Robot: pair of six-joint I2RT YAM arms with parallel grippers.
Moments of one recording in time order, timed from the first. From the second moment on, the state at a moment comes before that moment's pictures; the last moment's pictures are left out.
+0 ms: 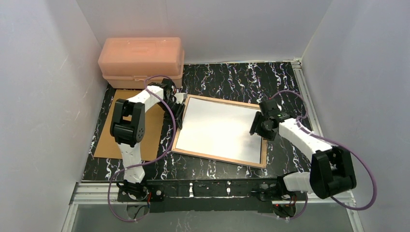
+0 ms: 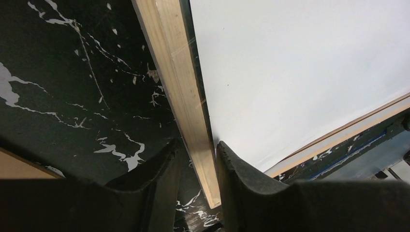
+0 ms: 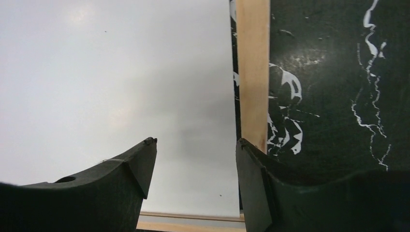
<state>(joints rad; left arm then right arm) -0.26 2.00 1.44 -0.96 0.41 0.09 0.31 1.27 0.78 -0.65 0.08 0.63</state>
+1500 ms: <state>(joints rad) -0.19 1.98 1.36 -0.87 0.61 0.02 0.48 1.59 0.89 -0.46 0.23 0.71</state>
